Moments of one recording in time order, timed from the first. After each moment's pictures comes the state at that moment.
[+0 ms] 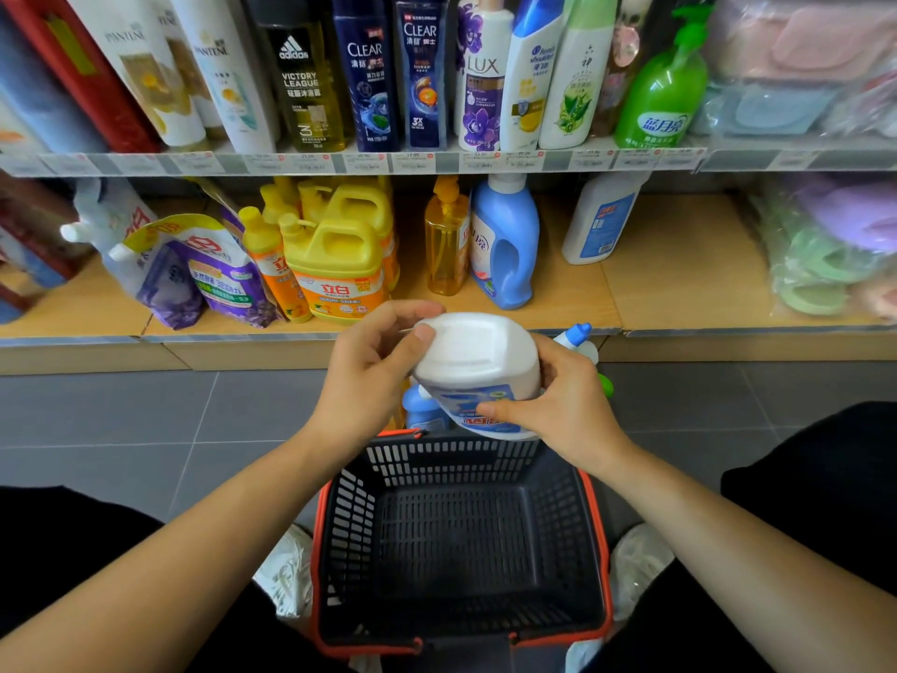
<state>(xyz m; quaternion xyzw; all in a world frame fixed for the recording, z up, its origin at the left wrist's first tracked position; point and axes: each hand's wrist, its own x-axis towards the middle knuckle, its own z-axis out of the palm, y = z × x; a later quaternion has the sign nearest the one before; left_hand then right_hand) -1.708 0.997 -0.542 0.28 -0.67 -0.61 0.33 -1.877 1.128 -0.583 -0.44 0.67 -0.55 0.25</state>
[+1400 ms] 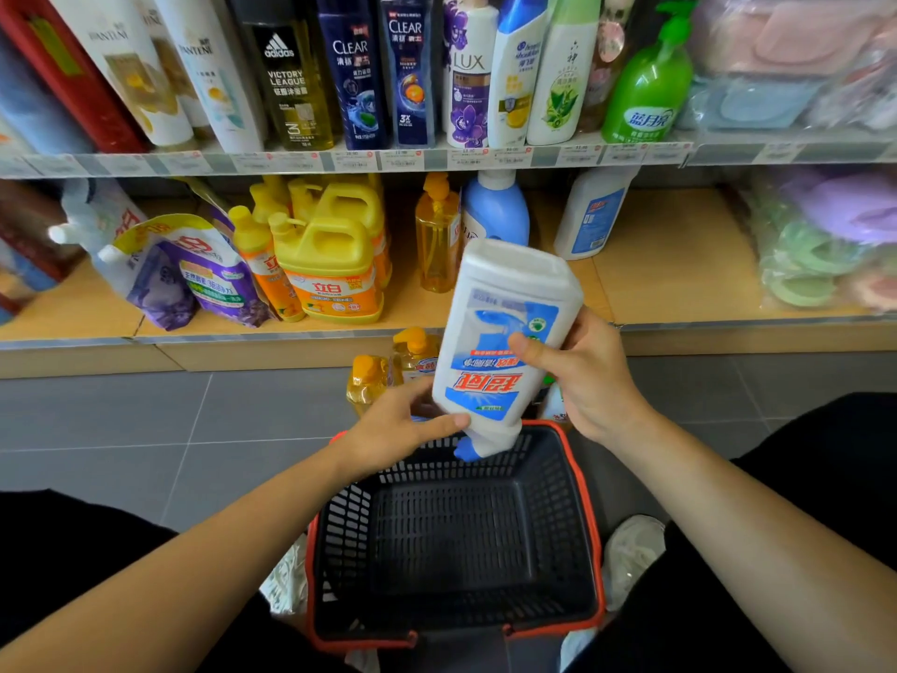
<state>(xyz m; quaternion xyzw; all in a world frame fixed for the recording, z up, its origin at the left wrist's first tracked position) -1.708 0.998 -0.620 0.25 -0.74 -0.62 0.07 -1.904 1.126 -0.571 -0.31 0.52 -0.70 0.38</state>
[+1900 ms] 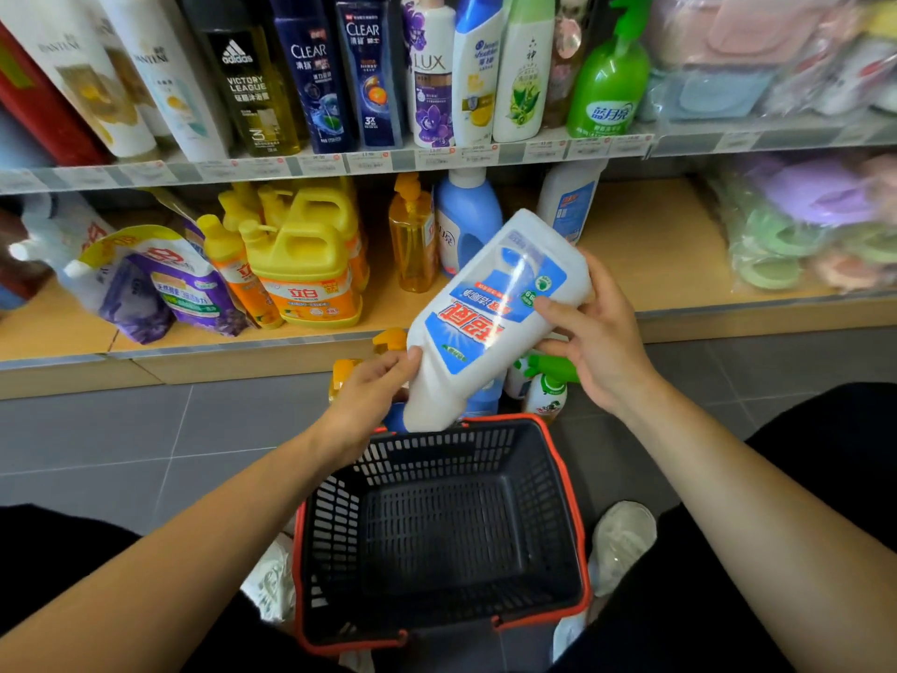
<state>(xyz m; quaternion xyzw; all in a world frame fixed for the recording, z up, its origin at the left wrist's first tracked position) -1.726 0.992 -0.612 0.33 -0.60 -0.72 0.14 -1.944 1.137 -0.563 -0.23 0.55 -0.72 0.35</state>
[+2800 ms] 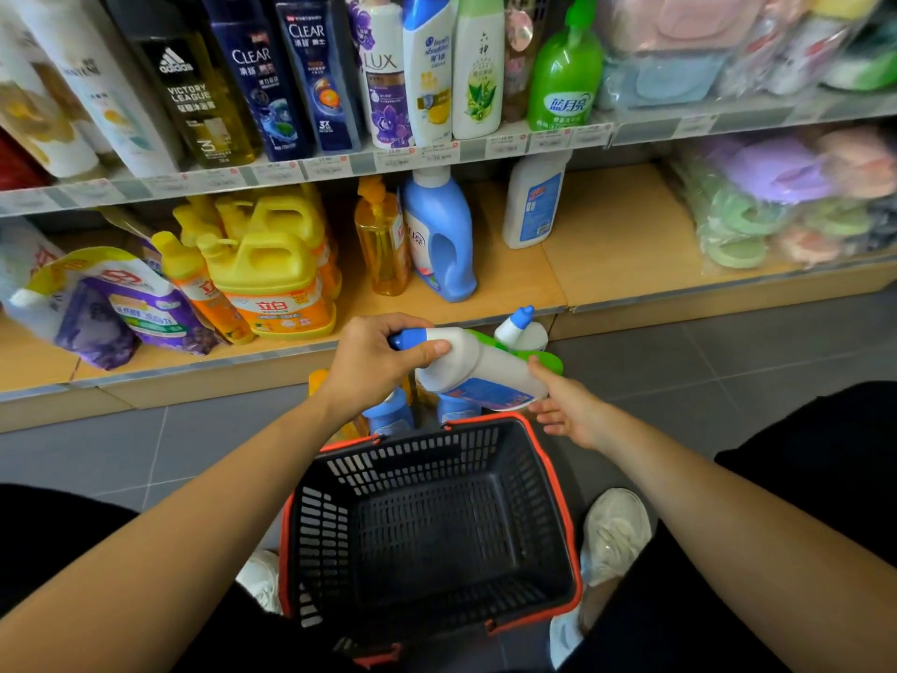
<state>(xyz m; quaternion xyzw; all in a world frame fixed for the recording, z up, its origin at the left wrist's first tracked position) -1.777 0.976 -0.587 0.24 -0.81 -0.48 0.22 -1.970 1.162 -0.680 0.02 0.77 -0.42 0.48</state>
